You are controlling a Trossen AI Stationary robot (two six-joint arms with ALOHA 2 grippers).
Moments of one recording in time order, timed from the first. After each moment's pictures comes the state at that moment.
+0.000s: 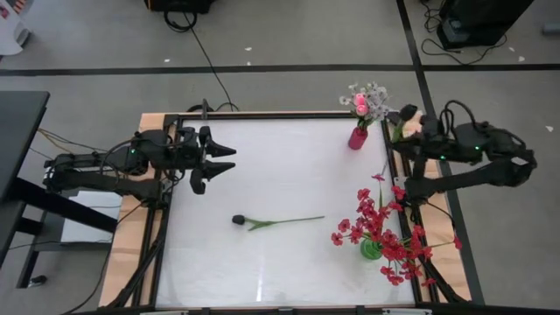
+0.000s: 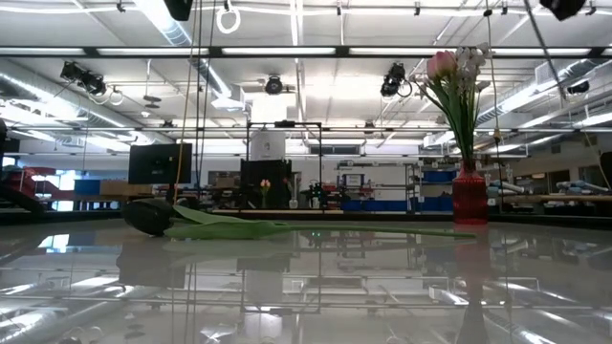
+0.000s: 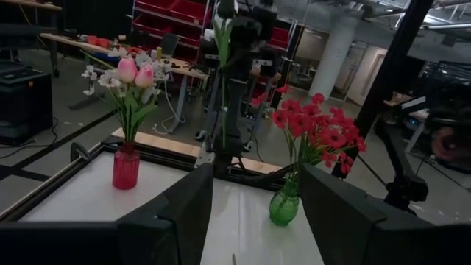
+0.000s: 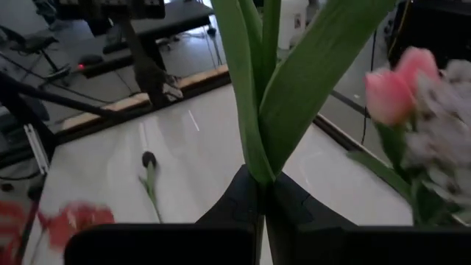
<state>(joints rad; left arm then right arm) 0.06 0.77 0.81 -0.01 0.03 -0.26 0.05 0.48 1.08 -0.97 0.35 0.34</state>
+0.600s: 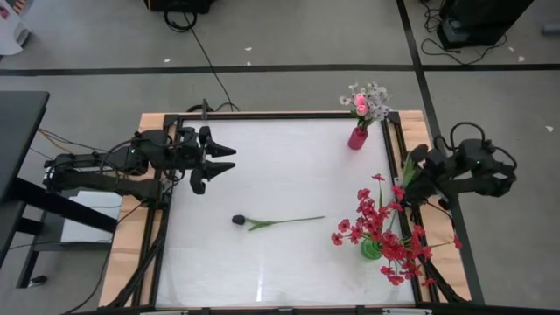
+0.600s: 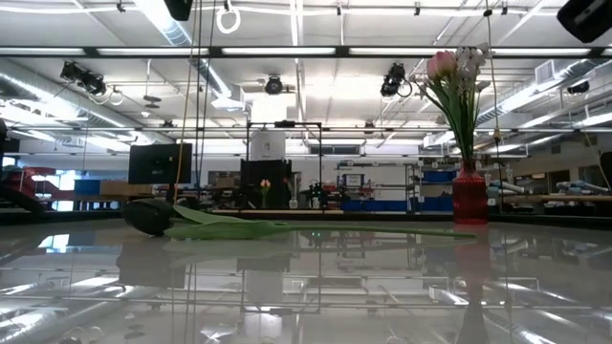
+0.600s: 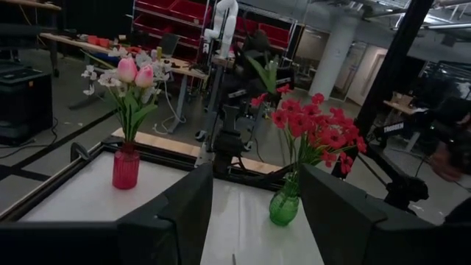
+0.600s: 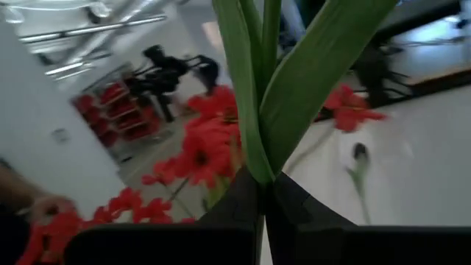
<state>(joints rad) 0.06 0.77 0.81 -0.01 0.03 -0.26 0.05 0.05 0.66 -0.63 -0.37 0.45</state>
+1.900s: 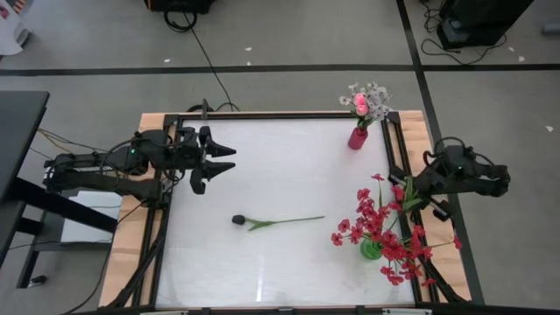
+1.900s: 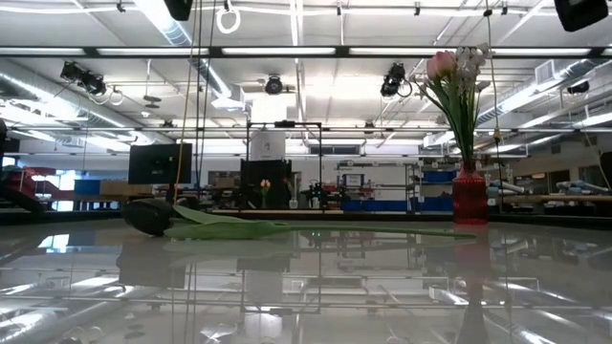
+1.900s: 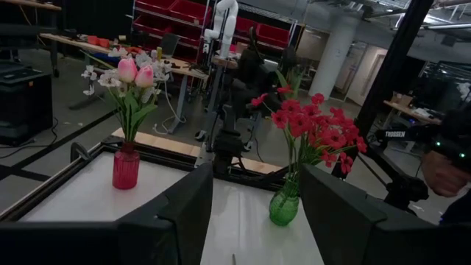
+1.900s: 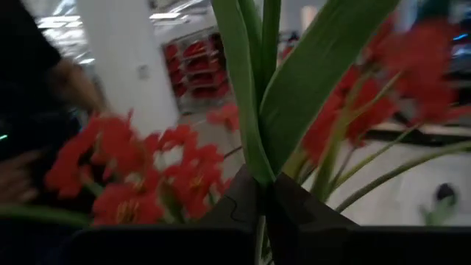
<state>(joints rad) 0.06 0.77 0.81 -0.01 0.03 -0.26 0.05 0.05 0.47 -0.37 -0.70 0.22</state>
